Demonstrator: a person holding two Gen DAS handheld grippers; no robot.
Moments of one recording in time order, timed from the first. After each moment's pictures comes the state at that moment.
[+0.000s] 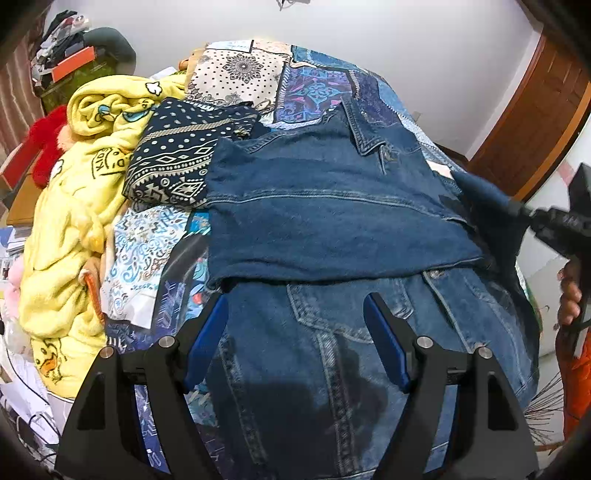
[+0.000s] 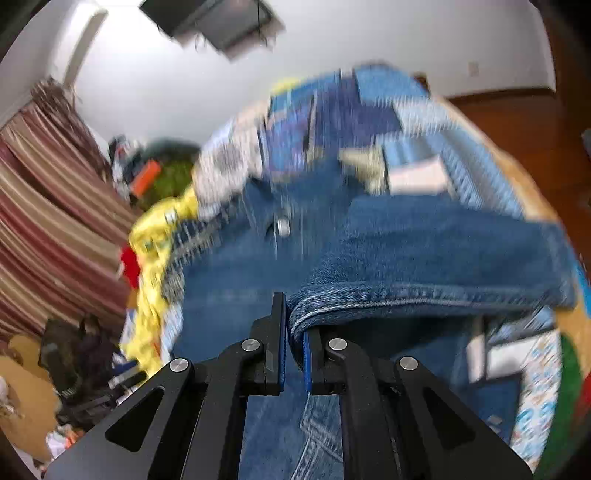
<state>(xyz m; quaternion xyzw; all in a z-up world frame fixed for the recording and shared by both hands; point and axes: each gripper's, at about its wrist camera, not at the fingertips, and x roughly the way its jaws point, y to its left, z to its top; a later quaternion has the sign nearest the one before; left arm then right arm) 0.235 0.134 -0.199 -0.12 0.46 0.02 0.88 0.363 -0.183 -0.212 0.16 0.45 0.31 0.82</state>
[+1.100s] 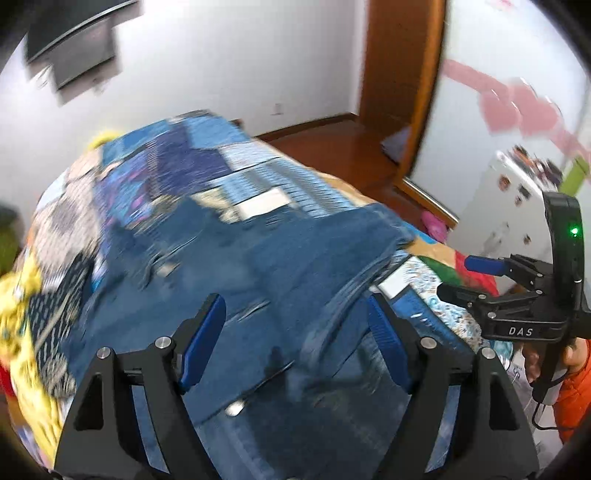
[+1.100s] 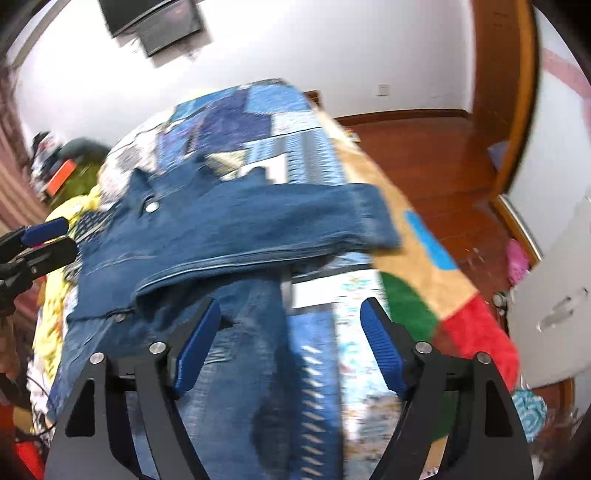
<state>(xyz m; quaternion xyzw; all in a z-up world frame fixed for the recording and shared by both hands) 0.344 -0.121 -0.127 0.10 0.41 -0.20 0.88 0.310 -0.299 -0.218 0.09 0.43 0.12 0.89</state>
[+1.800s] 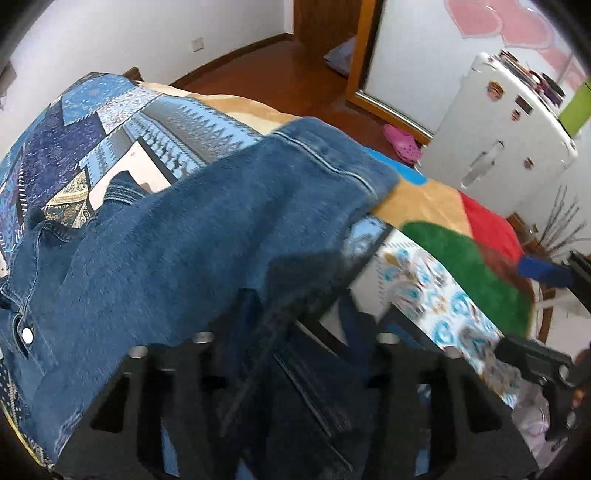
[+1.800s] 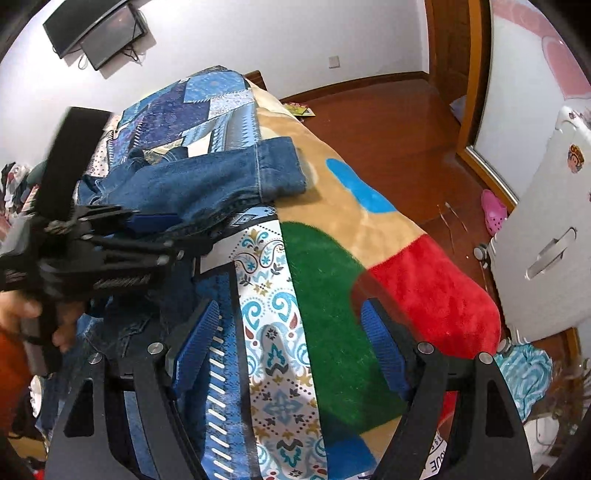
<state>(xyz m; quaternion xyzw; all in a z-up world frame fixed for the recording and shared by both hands) 0.433 -0.248 -0.251 0.17 0.52 -0.27 0.79 0.305 -0.359 -0.261 0.13 0.47 0.07 0.87</state>
